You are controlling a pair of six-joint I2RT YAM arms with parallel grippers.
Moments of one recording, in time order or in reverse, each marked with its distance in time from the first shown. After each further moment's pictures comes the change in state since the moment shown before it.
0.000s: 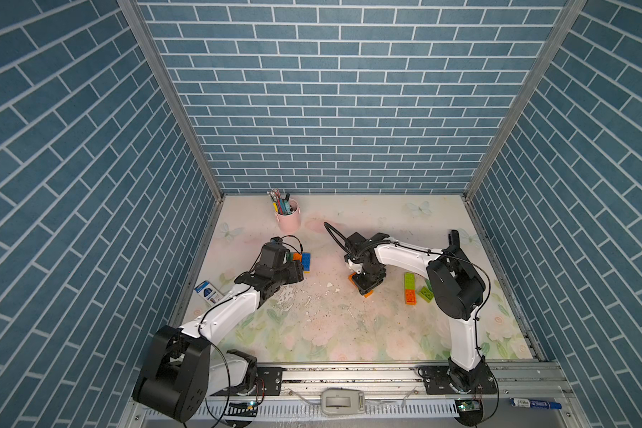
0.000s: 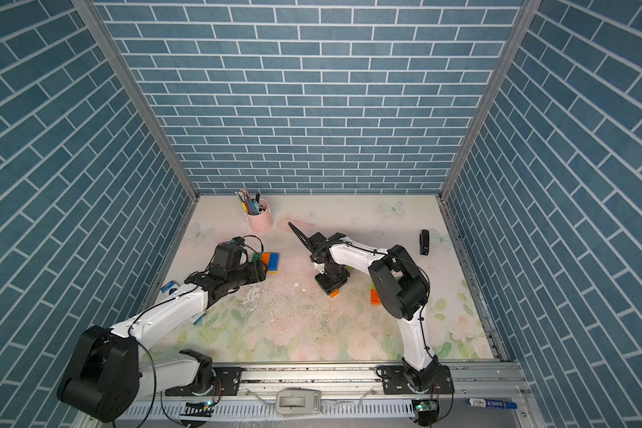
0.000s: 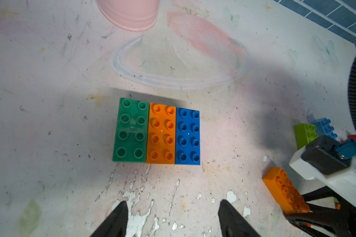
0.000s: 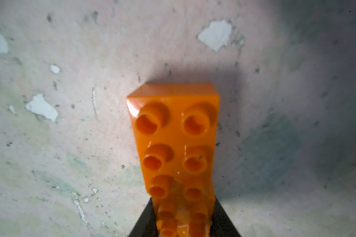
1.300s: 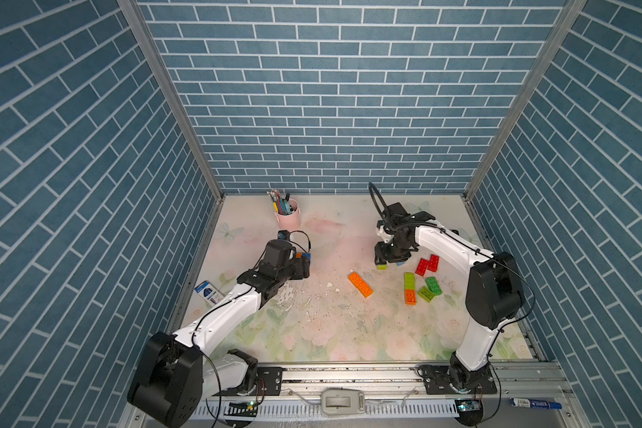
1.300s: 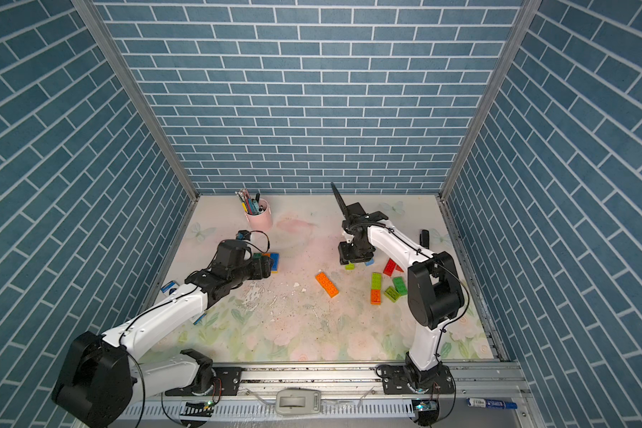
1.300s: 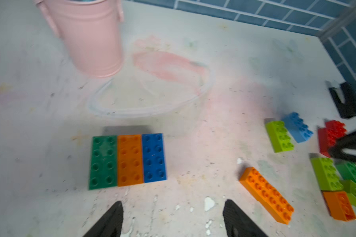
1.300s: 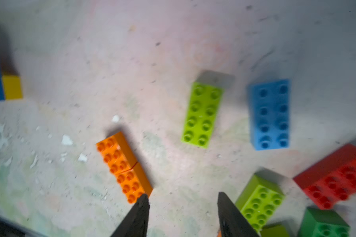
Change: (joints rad) left arm -0.177 -0.002 0.110 0.009 -0.095 0.113; right arm -0.319 -0.179 0.042 0.007 -0.039 0.176
